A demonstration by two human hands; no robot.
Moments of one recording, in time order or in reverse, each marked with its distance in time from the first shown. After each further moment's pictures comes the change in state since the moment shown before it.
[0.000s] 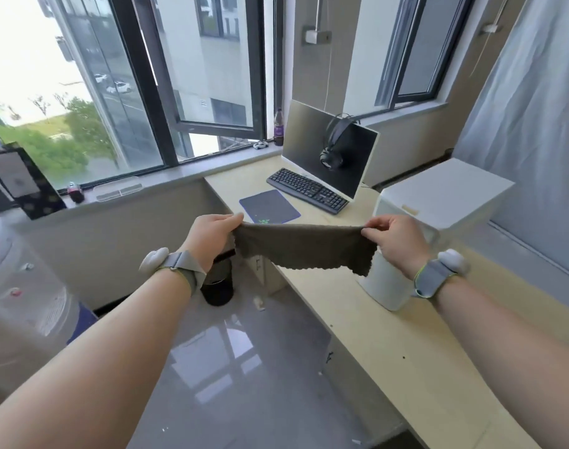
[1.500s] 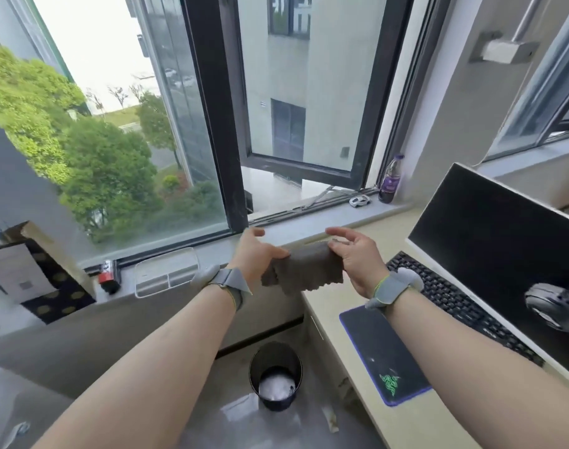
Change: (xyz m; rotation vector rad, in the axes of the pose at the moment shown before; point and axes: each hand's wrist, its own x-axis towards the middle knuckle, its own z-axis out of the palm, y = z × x) left_hand 0.574 0.010 -0.197 0.060 0.118 -0.245; right_hand 0.521 -0.187 0.479 0.657 -0.334 0.181
